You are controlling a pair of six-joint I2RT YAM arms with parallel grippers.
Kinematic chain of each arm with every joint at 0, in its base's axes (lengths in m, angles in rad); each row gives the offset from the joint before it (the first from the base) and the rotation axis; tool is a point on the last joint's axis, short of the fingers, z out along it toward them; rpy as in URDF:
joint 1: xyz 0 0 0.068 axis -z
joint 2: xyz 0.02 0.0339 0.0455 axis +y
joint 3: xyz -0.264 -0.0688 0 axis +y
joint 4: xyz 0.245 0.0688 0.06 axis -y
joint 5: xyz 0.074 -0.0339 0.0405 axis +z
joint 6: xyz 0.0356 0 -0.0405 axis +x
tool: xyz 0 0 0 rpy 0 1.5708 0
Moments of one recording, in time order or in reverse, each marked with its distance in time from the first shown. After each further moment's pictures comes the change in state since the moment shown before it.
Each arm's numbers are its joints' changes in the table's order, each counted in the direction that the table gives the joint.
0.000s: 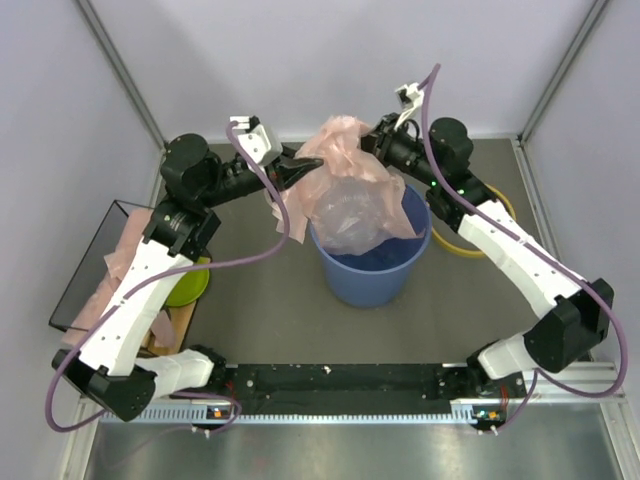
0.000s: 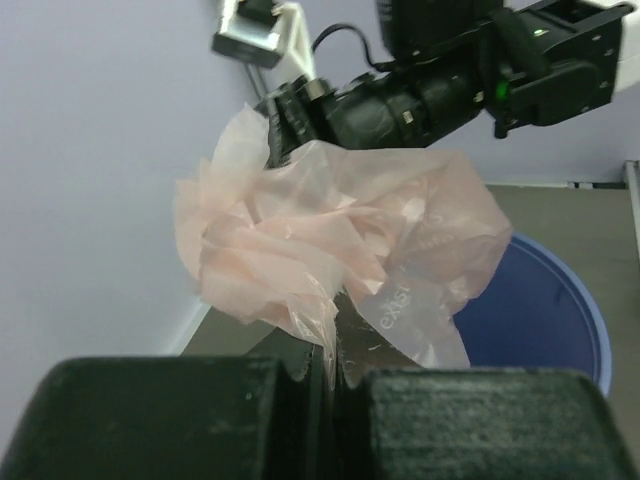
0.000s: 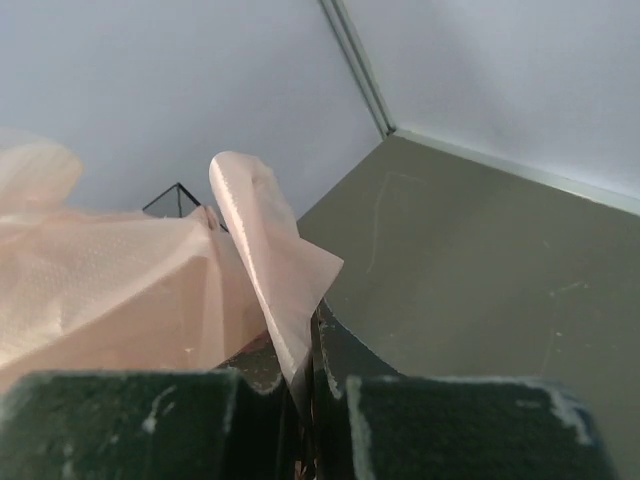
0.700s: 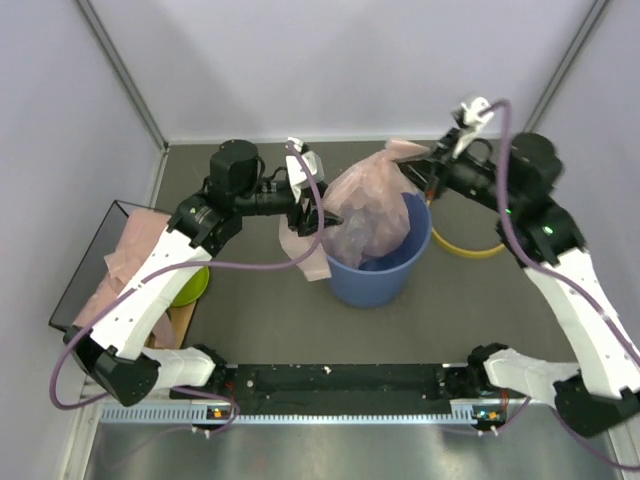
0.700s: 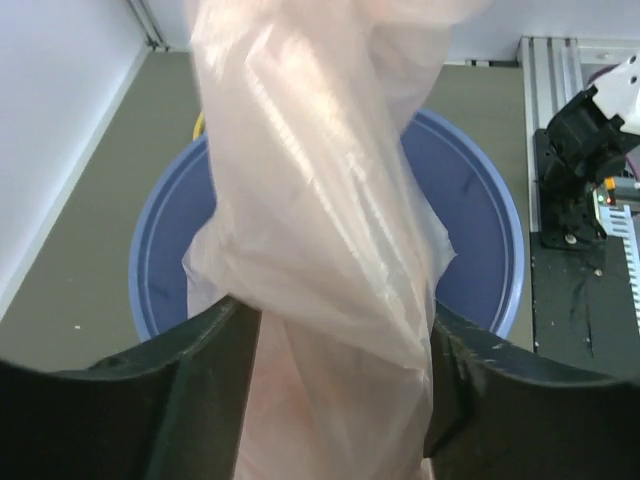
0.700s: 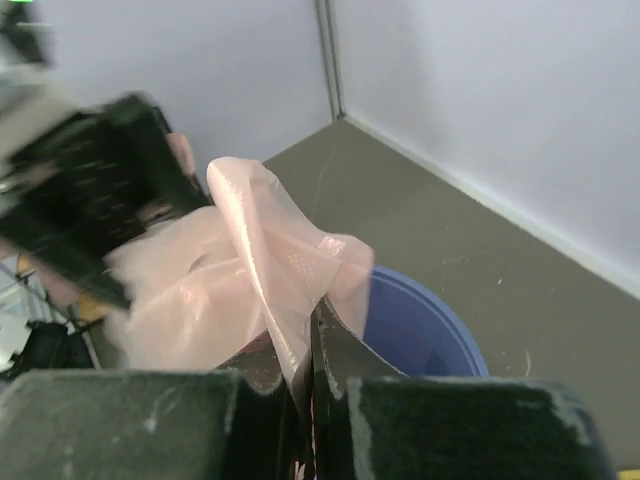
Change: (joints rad) left arm 0.111 0.080 -0.004 -0.333 -0.030 0.127; right arm 0.089 -0.277 -0.017 -0.386 0.087 -0.304
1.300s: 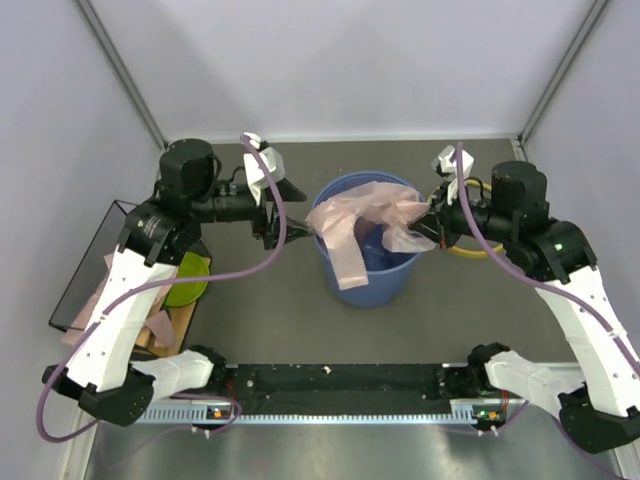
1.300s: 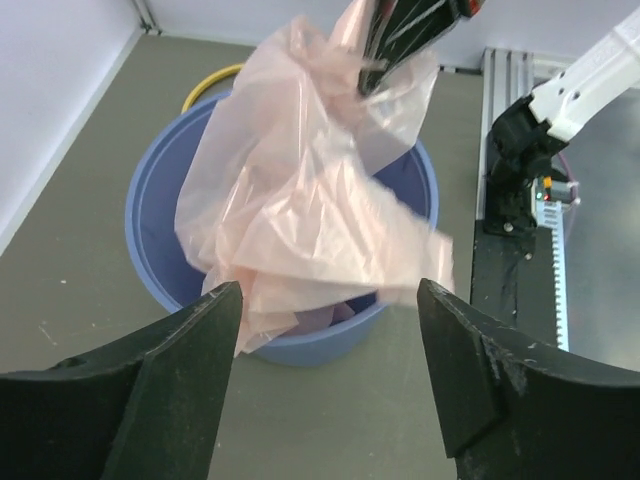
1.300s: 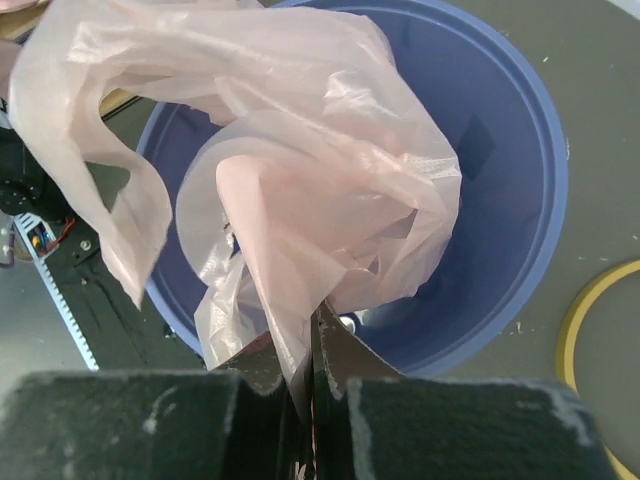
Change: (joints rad) left arm -0.112 -0.109 -0.160 -0.320 -0.089 -0.026; right arm 0.016 -0.139 0.048 -0.554 0.003 -0.228
